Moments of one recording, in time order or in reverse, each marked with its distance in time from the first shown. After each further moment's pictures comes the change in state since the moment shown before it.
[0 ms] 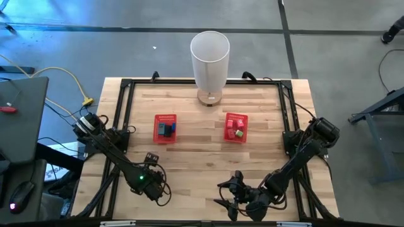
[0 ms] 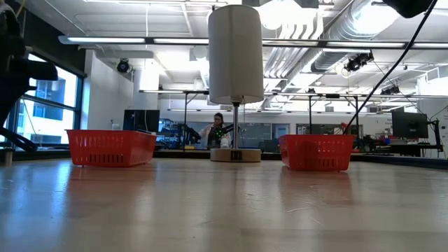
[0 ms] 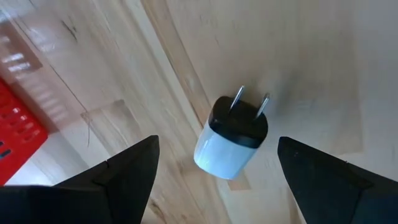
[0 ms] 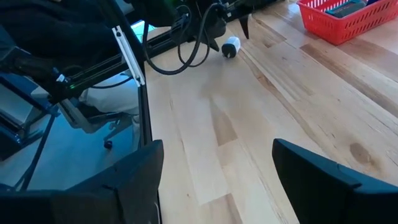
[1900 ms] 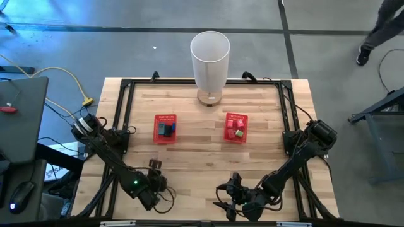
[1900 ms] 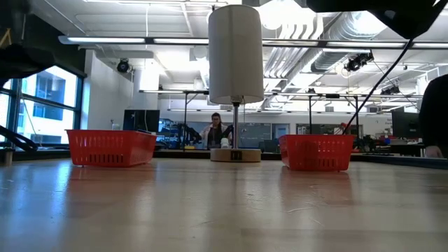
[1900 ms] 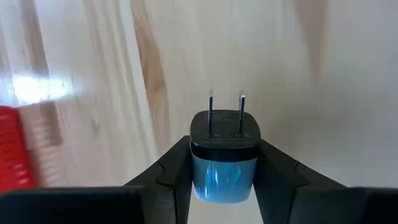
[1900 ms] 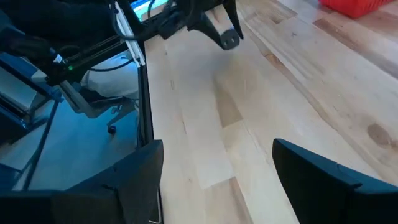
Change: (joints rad) left arm -0.087 0.000 -0.037 0.312 -0.243 -0.210; right arm -0.007 0.046 0.000 0.016 -0.072 0.018
